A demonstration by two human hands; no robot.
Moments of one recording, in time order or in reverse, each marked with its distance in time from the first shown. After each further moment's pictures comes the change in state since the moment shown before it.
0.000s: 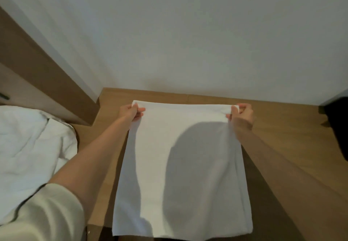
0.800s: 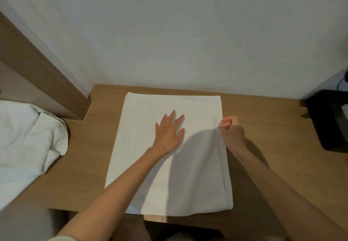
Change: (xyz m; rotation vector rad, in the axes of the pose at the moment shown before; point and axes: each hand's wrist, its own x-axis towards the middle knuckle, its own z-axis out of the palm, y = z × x) left_hand -0.134 -0.049 0.097 0.881 -0.345 0.619; right_hand -0.040 0.038 -0.054 -0.240 -0.254 -0.119
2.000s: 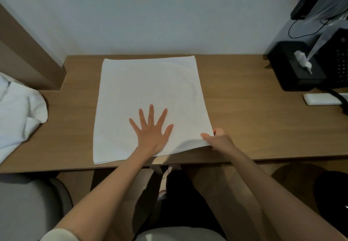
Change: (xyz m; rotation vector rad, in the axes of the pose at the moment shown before) left_hand -0.126 -0.023 0.086 0.348 0.028 -0.024; right_hand -0.155 0.100 -0.024 -0.185 -0.261 0.318
